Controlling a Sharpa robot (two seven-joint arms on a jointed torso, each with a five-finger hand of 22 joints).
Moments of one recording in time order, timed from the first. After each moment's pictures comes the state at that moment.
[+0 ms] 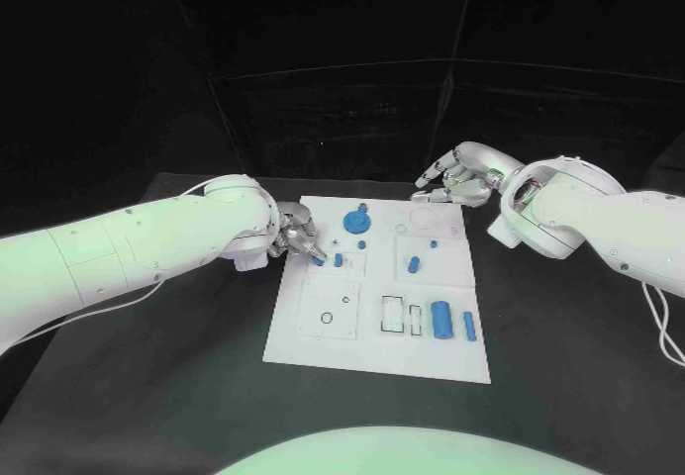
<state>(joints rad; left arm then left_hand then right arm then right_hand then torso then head) 1.26 -0.67 -0.07 1.31 -1.07 0.19 -0.45 1.19 0.05 0.41 0.00 0.04 0.81 0.07 0.71 0.45 1.27 -0.02 1.11 0.85 1.47 -0.07 1.57 1.31 0.08 1.44 0.03 1.29 1.12 1.28 -0.80 0.00 1.44 -1.11 -0.23 -0.08 1.34 0.01 -0.19 0.24 0.22 0.87 0.17 0.16 0.07 1.34 0.08 1.21 1.22 1.47 0.01 1.36 1.25 0.05 1.36 0.11 1.40 1.26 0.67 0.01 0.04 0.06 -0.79</state>
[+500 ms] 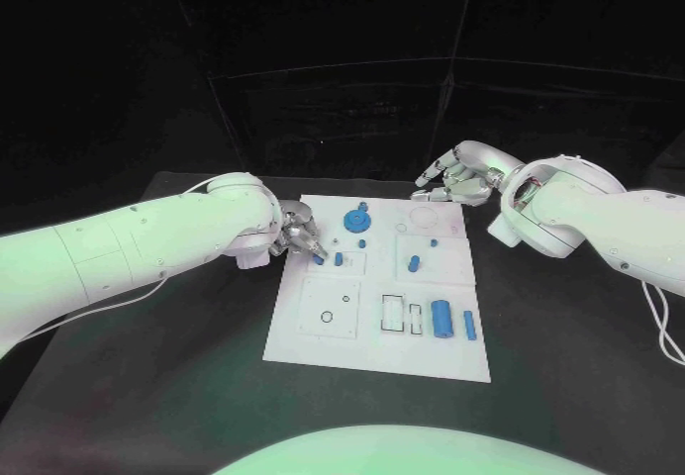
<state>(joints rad) 1.26 -0.65 -0.07 1.29 -1.07 0.20 -0.47 1.10 0.04 0.48 -0.04 0.04 0.82 0.06 0.73 0.48 1.27 -0.02 1.11 0.85 1.47 -0.07 1.57 1.31 0.08 1.44 0.03 1.29 1.12 1.28 -0.80 0.00 1.44 -1.11 -0.23 -0.08 1.34 0.01 -0.19 0.24 0.22 0.87 0.17 0.16 0.07 1.34 0.08 1.21 1.22 1.47 0.01 1.36 1.25 0.05 1.36 0.11 1.40 1.26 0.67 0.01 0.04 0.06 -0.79</state>
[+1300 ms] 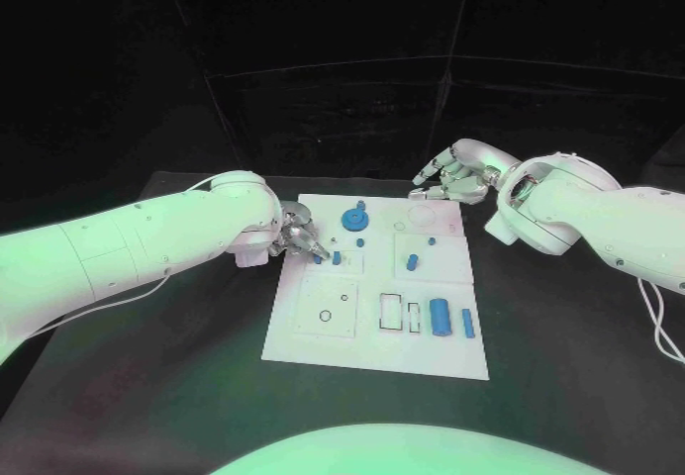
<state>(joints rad) 1.26 -0.63 -0.07 1.26 -1.07 0.25 -0.49 1.02 -0.02 0.36 0.04 0.04 0.85 0.04 0.77 0.49 1.28 -0.03 1.11 0.85 1.47 -0.09 1.57 1.31 0.08 1.44 0.02 1.29 1.12 1.28 -0.79 0.00 1.43 -1.11 -0.23 -0.08 1.34 0.01 -0.19 0.23 0.22 0.87 0.17 0.16 0.07 1.34 0.08 1.21 1.22 1.47 0.01 1.36 1.25 0.05 1.36 0.11 1.40 1.26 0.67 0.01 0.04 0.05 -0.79</state>
